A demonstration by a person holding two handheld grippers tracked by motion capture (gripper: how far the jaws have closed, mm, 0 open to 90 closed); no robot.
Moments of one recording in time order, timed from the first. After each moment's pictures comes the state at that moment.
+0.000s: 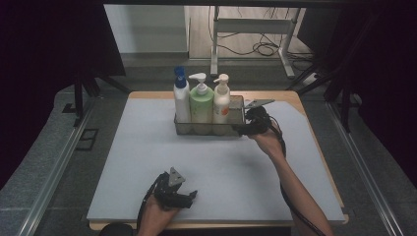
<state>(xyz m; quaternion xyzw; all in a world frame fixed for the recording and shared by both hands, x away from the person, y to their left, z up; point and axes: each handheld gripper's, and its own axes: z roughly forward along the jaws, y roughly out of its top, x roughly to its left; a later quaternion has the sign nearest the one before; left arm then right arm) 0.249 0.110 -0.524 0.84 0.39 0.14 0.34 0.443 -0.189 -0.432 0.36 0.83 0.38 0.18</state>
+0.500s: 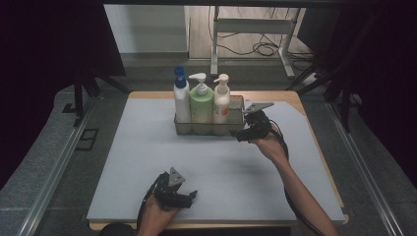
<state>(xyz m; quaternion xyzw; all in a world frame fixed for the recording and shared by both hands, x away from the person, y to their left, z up) 0.249 0.110 -0.524 0.84 0.39 0.14 0.34 0.425 -0.185 -0.428 0.33 0.85 0.38 0.17</state>
